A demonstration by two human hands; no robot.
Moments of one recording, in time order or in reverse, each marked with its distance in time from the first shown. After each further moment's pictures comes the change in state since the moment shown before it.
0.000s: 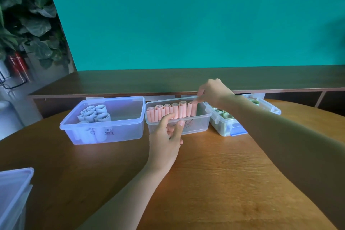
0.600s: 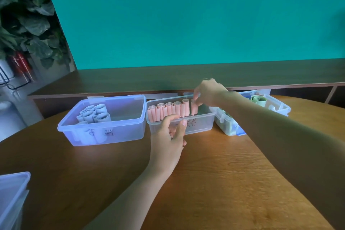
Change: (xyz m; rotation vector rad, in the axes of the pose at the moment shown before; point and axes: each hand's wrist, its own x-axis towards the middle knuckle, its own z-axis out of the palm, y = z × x) left_hand 0.002 -0.003 0.001 0.015 -0.006 -0.060; right_hand 0.023 -0.005 0.025 -0.095 -0.041 -0.017
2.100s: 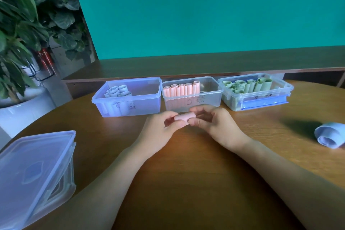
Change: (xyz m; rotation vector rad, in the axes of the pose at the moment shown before) left_hand -0.047 0.005 -0.079 0.329 -0.244 0.070; right_hand -0.184 -0.033 0.065 0.874 0.082 -0.294
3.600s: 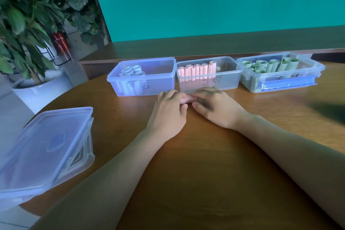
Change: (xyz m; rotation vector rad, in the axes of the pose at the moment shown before) left_hand -0.013 -0.009 0.003 0.449 0.108 0.076; right_hand 0.022 0.009 0.026 -0.536 -0.184 -0.240
